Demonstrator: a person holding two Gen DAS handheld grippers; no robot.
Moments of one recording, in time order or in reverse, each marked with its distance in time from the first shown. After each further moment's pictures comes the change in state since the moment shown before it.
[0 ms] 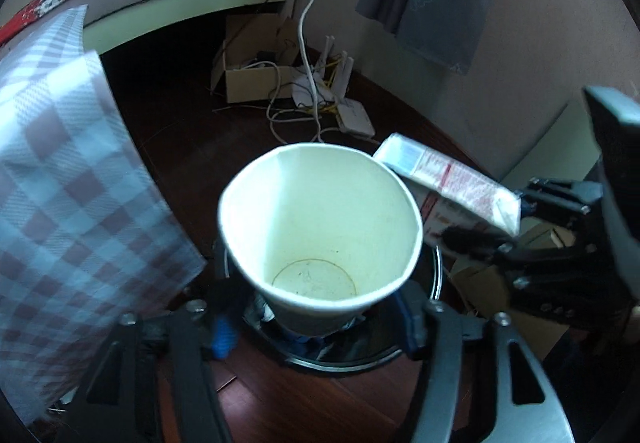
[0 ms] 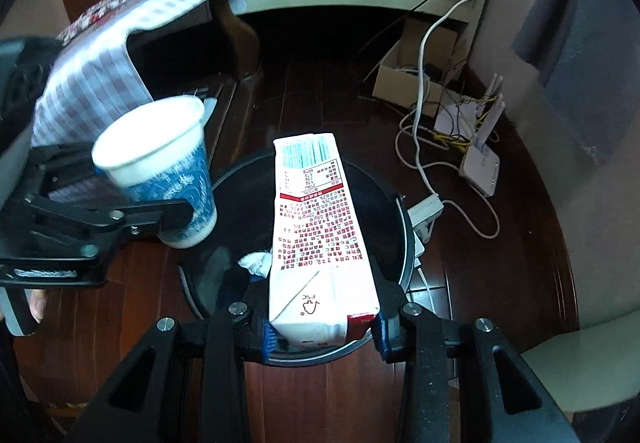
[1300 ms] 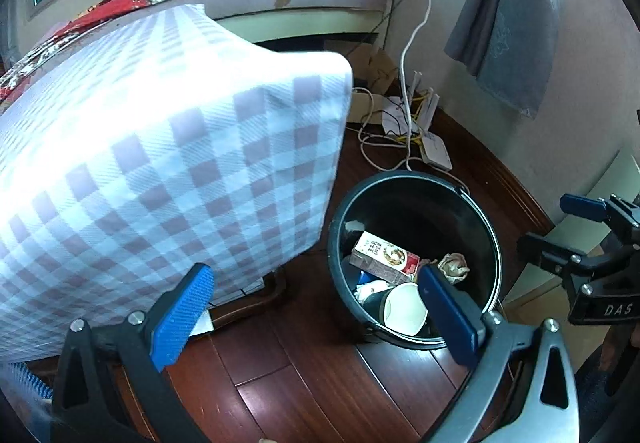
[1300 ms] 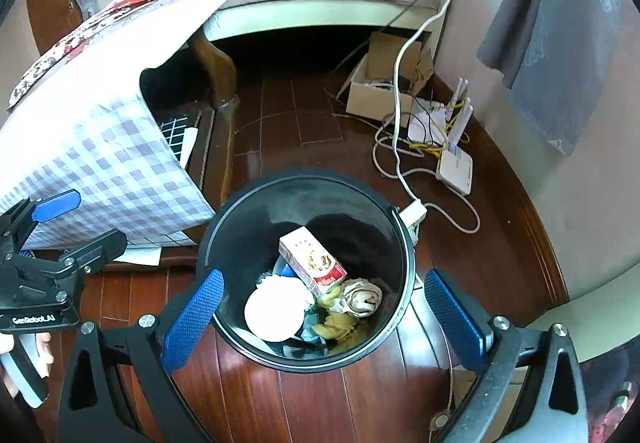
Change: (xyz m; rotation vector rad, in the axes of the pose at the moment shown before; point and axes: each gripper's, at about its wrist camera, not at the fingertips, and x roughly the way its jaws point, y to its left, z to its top) left arm -0.064 0.043 -0.044 -0.150 -0.121 0.261; right arm -0.037 0.040 0.007 0.115 -0.068 -0.092
